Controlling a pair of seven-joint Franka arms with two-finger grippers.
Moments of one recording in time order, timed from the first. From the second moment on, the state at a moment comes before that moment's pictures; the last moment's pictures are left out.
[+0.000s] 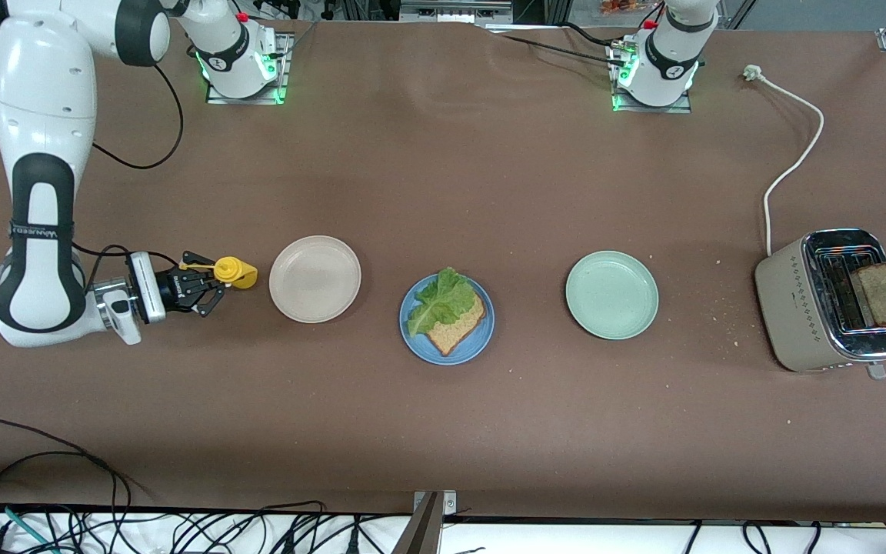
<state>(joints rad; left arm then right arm) 0.59 0.50 -0.26 -1.40 0.17 1.75 0.07 0.15 0.89 -0.44 -1.45 1.12 1.26 -2.32</state>
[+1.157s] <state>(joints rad) 0.58 0.27 -0.51 -1.45 -0.15 1.49 -0.22 0.05 1.00 -0.44 -1.45 1.15 1.27 -2.50</state>
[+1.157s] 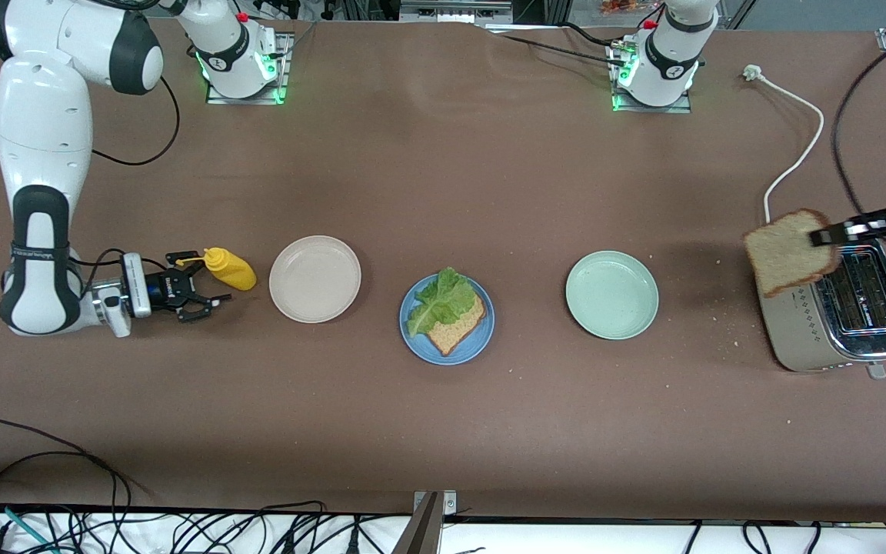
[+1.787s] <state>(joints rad) 0.56 0.28 -0.80 -1.68 -0.34 1.88 -0.64 0.02 0.97 -0.62 -1.37 1.09 1.26 -2.24</state>
